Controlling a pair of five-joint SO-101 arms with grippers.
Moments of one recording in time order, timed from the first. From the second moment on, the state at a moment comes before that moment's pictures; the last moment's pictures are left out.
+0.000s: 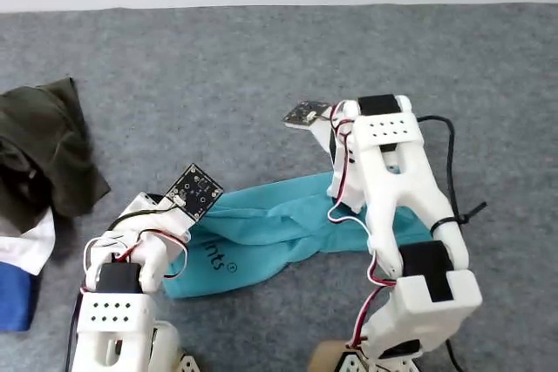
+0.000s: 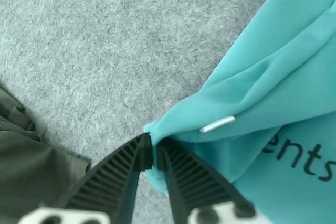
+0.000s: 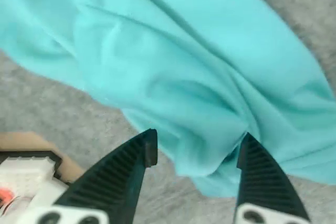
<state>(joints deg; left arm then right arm) -3.5 -64.3 80.1 47.6 -36.5 -11.0 9.1 3.8 94.3 42.5</state>
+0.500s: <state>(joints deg) -3.5 -64.3 80.1 47.6 -36.5 -9.3 10.8 2.7 100.2 44.1</state>
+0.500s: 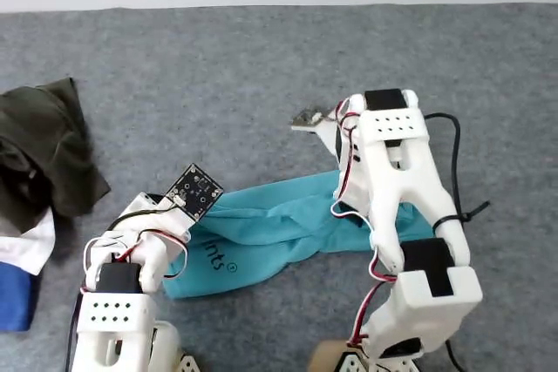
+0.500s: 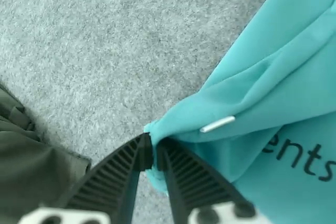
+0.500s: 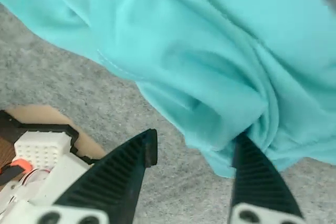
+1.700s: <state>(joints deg) -3.5 -64.3 80.1 47.6 -36.5 -8.3 8.8 15.1 91.9 43.5</state>
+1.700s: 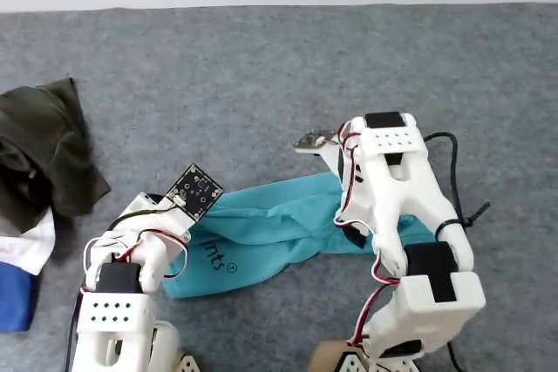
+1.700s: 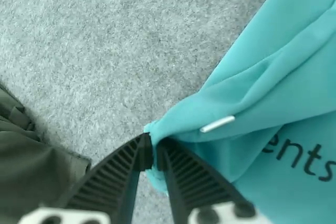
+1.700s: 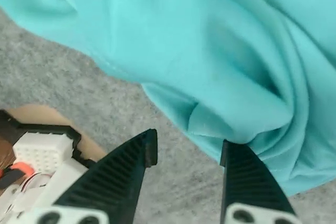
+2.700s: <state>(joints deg) -3.5 -64.3 80.1 47.6 -36.5 -7.8 16.5 14.9 85.4 43.5</state>
